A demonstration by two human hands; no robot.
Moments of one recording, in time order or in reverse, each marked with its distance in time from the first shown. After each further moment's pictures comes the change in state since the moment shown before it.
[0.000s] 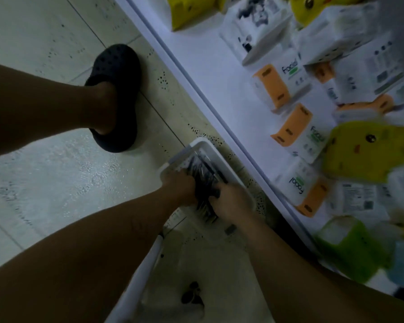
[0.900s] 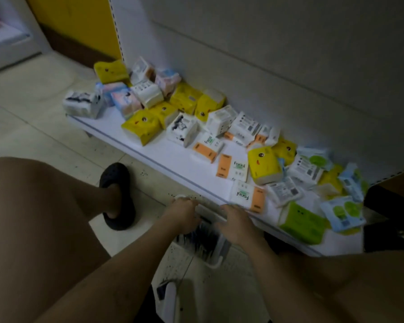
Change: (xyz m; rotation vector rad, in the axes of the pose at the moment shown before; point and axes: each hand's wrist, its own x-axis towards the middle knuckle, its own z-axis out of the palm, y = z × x) left_hand -0.168 0.051 -0.082 0.024 0.462 0.244; right_hand -0.158 -0.003 -0.038 0.211 0.477 0.033
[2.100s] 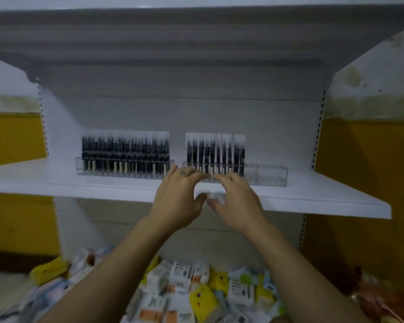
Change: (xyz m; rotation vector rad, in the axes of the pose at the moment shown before) left_hand -0.189 0.271 -0.313 0.218 1.095 0.827; right_hand -0.248 -0.072 -0.339 -0.021 1.186 -0.328
